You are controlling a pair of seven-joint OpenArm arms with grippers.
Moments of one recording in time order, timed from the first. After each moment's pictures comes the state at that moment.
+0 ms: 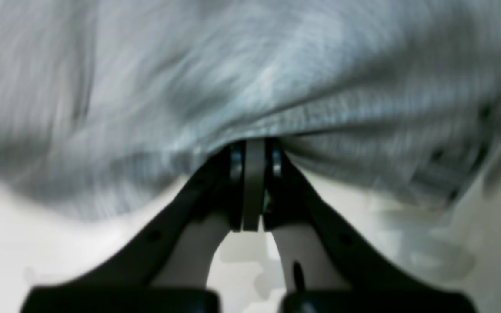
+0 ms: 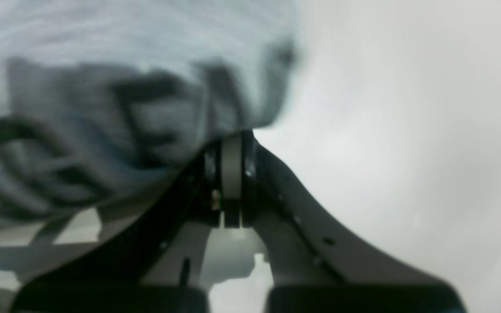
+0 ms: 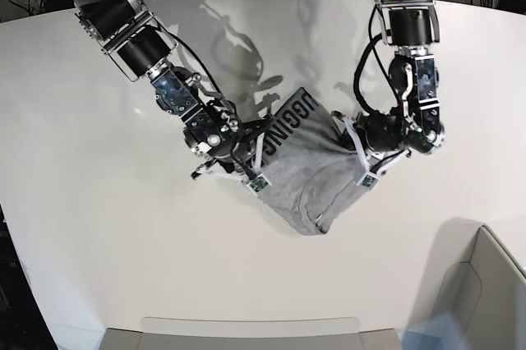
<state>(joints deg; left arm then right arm) -13.3 -7.2 -9.8 75.3 -17.8 -36.3 64.1 22.8 8.3 -44.6 70.5 12.4 2.3 -53.0</state>
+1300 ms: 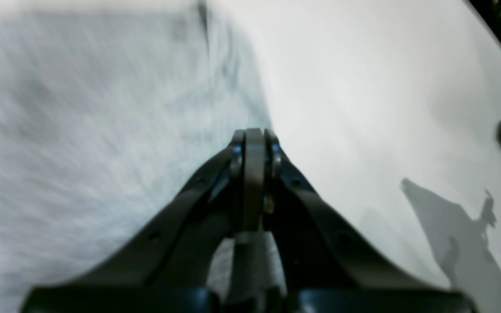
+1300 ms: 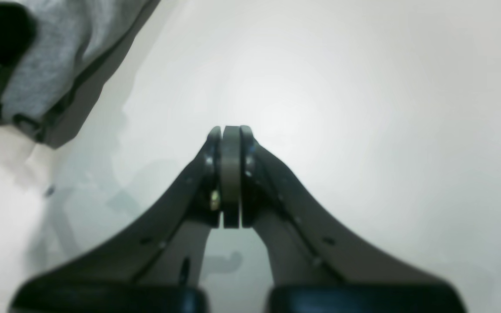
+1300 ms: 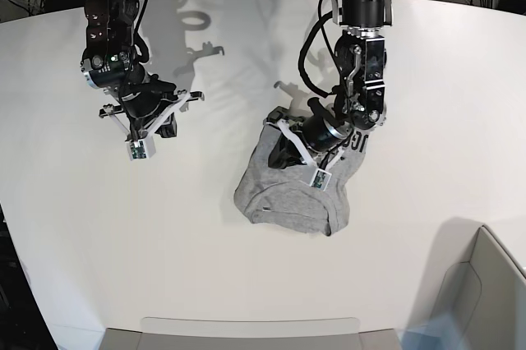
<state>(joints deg) -8.6 5.5 -6.2 73.1 -17.4 -35.4 34.1 -8.3 10.9 -0.9 110.8 17.4 5.0 -57.0</state>
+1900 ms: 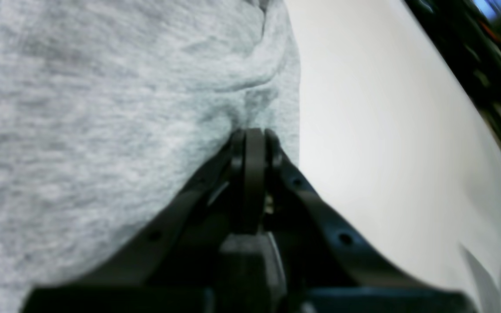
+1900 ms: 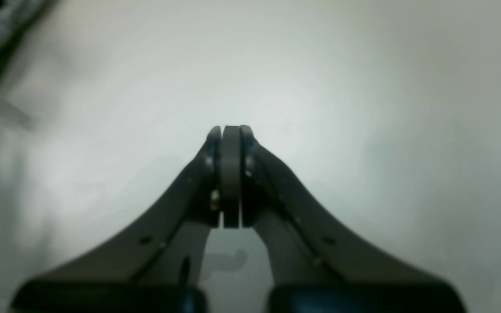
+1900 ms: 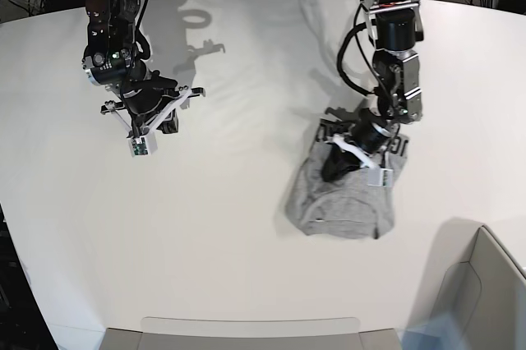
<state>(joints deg) -13.6 -7.4 -19.2 48.1 -21.7 -39.7 16.6 -9.0 10.8 -1.1 110.8 17.4 5.0 -56.9</state>
